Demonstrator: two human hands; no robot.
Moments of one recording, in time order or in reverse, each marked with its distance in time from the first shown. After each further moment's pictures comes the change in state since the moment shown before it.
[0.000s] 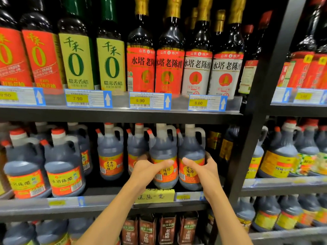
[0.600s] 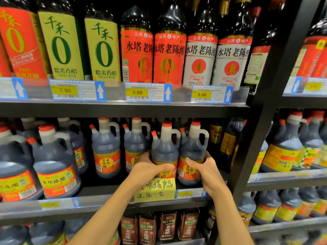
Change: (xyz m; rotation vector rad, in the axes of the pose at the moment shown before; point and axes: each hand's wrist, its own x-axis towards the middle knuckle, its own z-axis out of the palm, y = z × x) left_hand 0.022 -0.022 -0.009 0.397 -0.073 -0.005; right_hand 0.026 0.032 -0.011 0.036 -0.051 0.106
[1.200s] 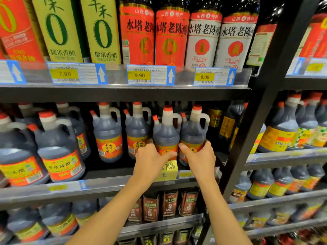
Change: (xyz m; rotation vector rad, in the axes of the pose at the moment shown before) left_hand -0.027 0.007 0.016 0.325 0.250 0.111; right_hand -0.028 0.007 0.037 -0.563 0.433 -0.095
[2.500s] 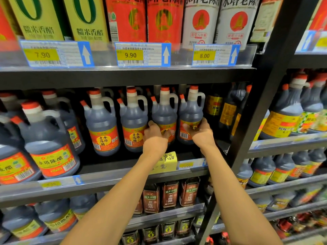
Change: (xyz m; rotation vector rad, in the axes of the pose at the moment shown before) left_hand 0.044 0.015 0.034 -0.033 -0.045 -0.159; right_hand 0.071 0.016 0.016 0.108 -0.157 0.031
